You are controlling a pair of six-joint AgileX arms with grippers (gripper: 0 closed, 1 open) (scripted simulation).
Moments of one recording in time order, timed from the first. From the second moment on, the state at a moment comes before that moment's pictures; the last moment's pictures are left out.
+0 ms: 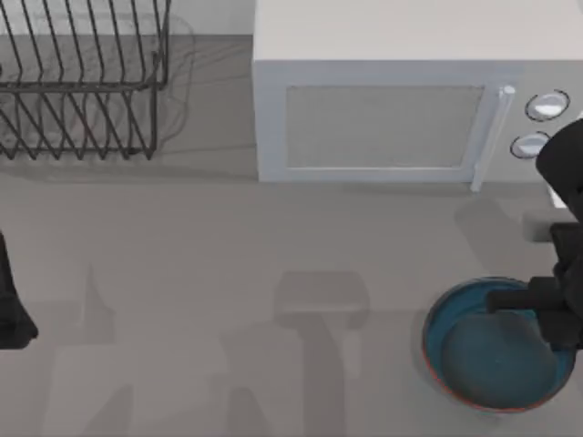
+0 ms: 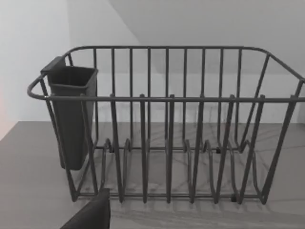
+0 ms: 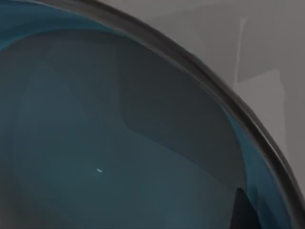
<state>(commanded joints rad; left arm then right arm) 0.00 0.00 0.00 0.00 0.00 0.00 0.35 1.55 0.92 -0.94 0.00 0.36</state>
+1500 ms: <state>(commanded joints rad) 0.00 0.00 0.00 0.00 0.00 0.00 -0.05 1.34 1.16 -0.71 -0.24 0.23</state>
